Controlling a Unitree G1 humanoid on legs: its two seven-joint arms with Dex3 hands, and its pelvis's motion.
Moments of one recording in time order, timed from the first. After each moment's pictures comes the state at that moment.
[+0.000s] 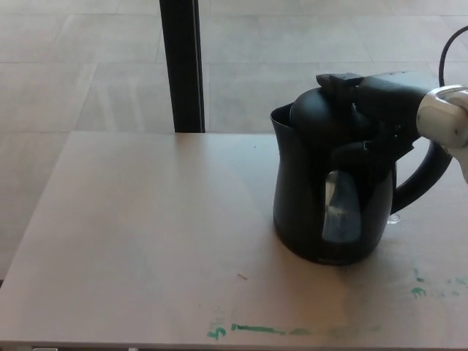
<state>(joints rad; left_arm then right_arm) 0.00 0.66 0.42 1.22 -0.26 0.05 -0.46 -1.06 -0.60 0.51 0.58 -0.59 0.00 0.52</state>
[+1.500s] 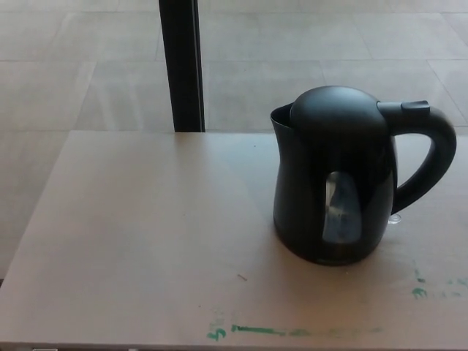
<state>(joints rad) 0.05 0.65 0.43 1.24 -0.26 0.05 -0.46 -0.22 -0.92 -0.50 0.45 -0.28 -0.11 0.55</state>
